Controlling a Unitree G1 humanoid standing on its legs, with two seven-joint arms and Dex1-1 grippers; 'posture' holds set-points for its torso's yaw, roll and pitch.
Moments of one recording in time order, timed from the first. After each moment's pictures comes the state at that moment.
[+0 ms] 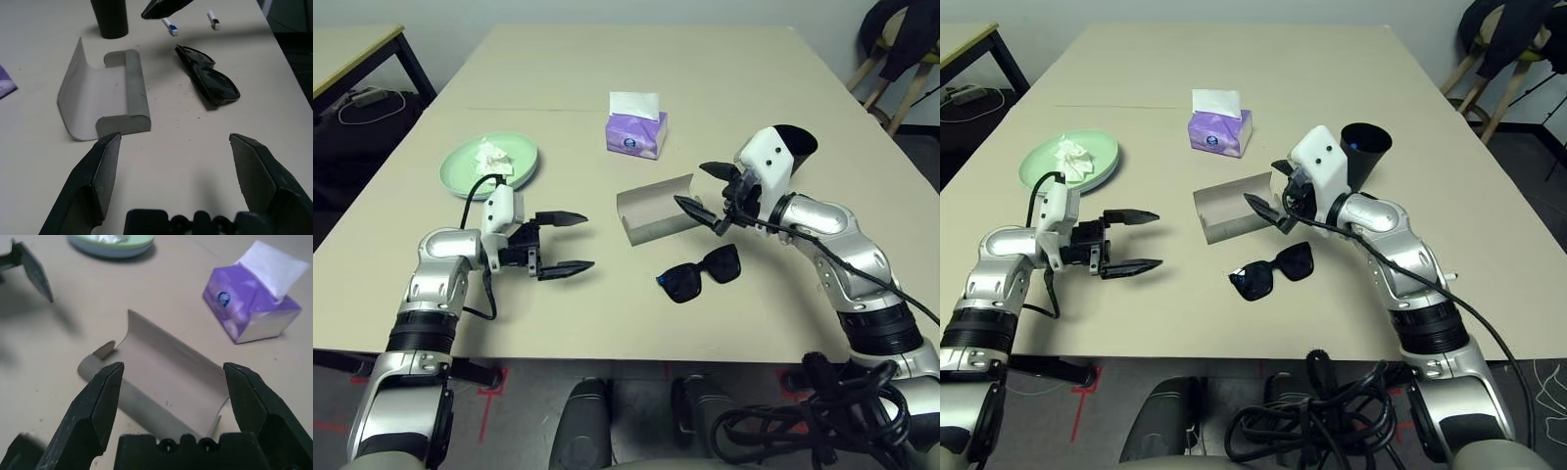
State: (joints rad) left arm -0.45 0.60 0.02 0.37 -0.32 -0.09 -1.47; right arm -0.56 -0.50 0.18 -0.15 0.17 0.52 0.75
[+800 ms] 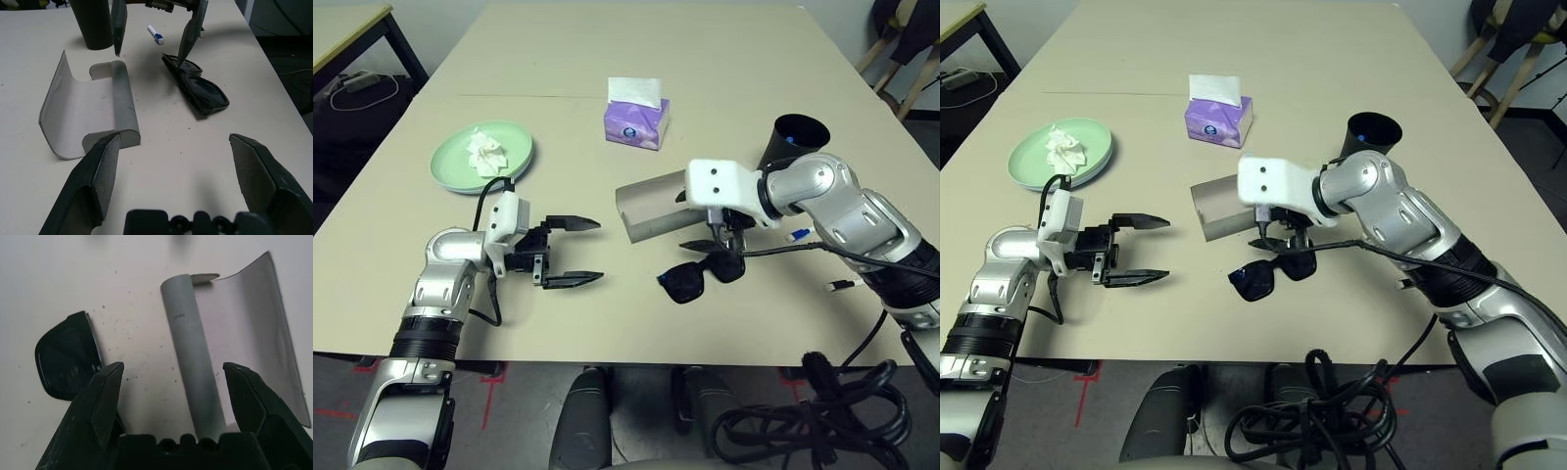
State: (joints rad) left arm -0.44 0.61 0.01 0.29 -0.36 -0.08 -1.49; right arm -0.86 -0.71 0.54 -0.12 -0.07 0.46 1.21
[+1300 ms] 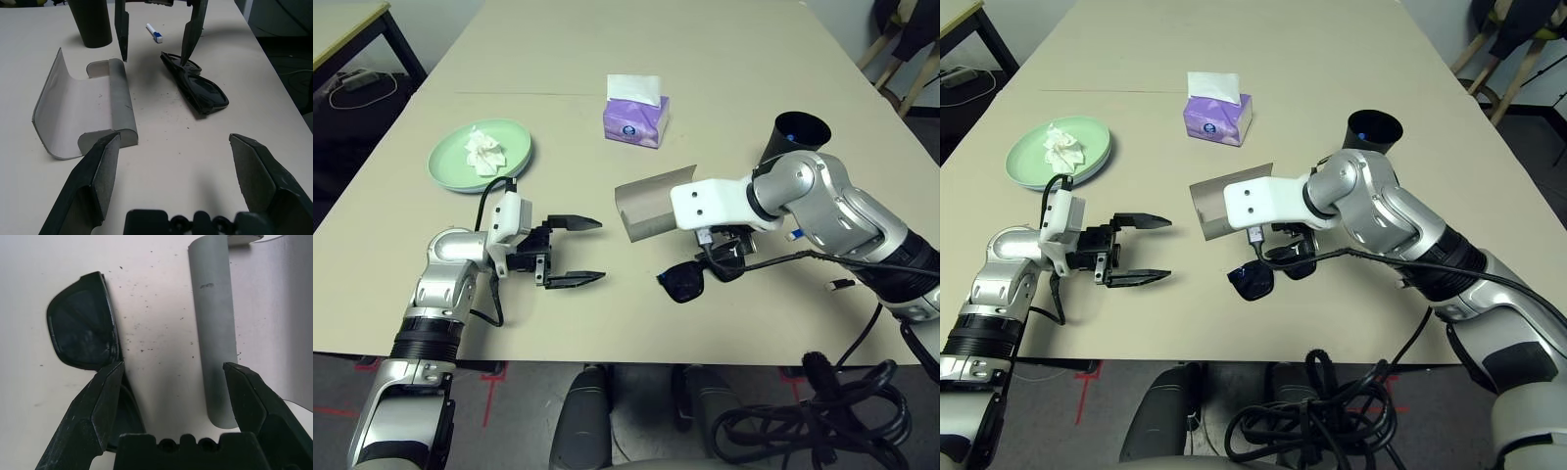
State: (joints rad) left arm -0.43 0.61 0.00 0.27 -0.36 -0.08 -1.48; right arm -0.97 -0.70 0.62 -0.13 -0.21 0.60 1.39
